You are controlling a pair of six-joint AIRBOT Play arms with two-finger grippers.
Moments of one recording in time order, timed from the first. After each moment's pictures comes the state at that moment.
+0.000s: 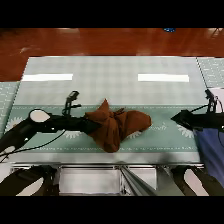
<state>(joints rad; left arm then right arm) -0.33 -1.06 0.50 0.48 -0.89 -0.84 -0.42 -0.89 0.56 -0.99 1.18 1.35</state>
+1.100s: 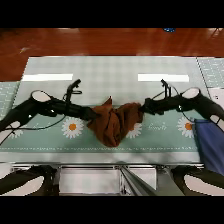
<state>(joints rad) -0.17 -1.26 0.76 0.49 -1.09 -0.87 0.07 -1.33 0.86 -0.68 1.01 1.27</state>
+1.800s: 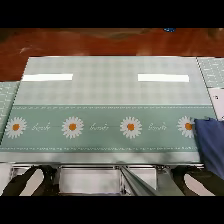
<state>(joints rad) 0.40 -0.85 1.50 0.49 -1.14 -1.14 0.01 -1.04 2.02 -1.18 1.38 1.43</state>
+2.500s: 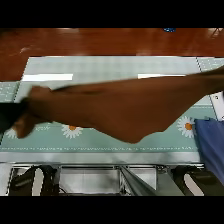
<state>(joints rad) 0.39 -0.35 0.89 0.81 -1.47 -1.38 0.01 -0.68 1.52 -1.35 1.55 1.51</state>
